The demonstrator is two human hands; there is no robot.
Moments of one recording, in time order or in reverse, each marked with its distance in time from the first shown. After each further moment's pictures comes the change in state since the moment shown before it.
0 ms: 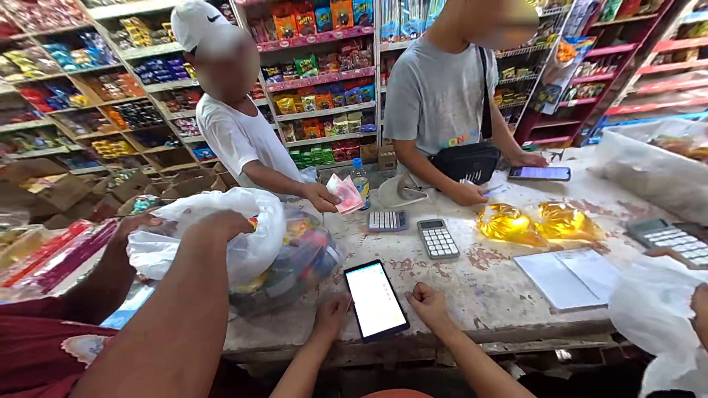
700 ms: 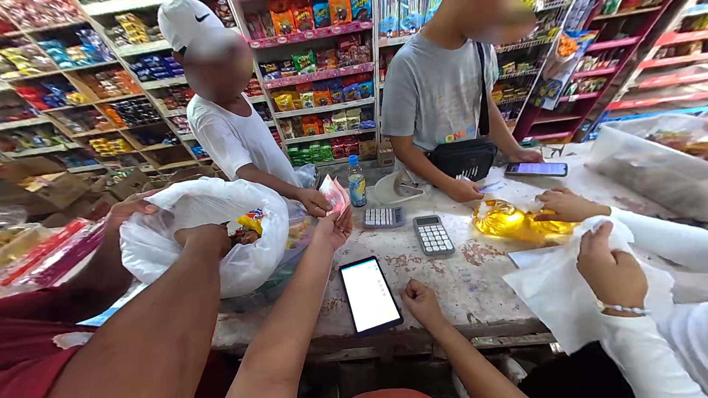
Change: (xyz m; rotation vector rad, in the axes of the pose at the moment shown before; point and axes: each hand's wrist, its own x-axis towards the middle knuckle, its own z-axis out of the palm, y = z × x) left_hand 0.142 0.142 -0.018 -0.993 0.207 -0.532; right_hand -0.003 0.005 0.000 -0.107 -0.039 -0.054
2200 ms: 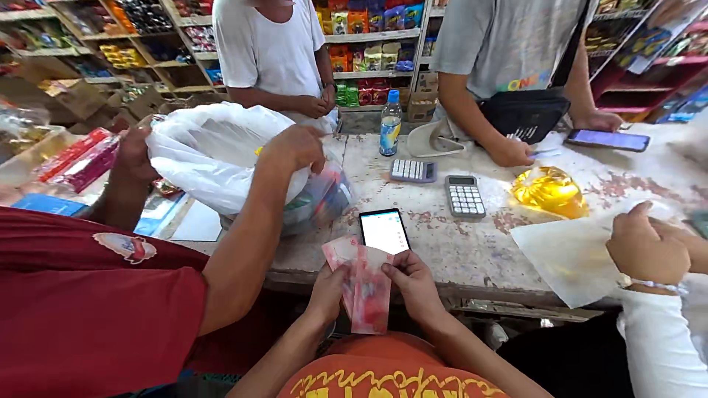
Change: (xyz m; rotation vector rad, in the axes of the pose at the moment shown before) left_hand -0.150 -0.128 -0.140 0.254 0.089 0.161; right_hand -0.054 -0.141 0.031 0.715 -0.154 0.299
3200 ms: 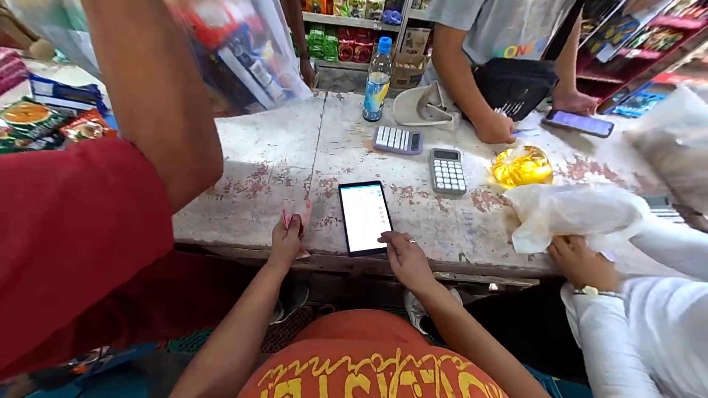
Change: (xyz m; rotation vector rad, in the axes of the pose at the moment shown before) left_hand 0.105 -0.056 -0.070 0.398 0.054 0.343; right_hand 0.017 0.035 -0.068 -1.141 -0.168 -0.203
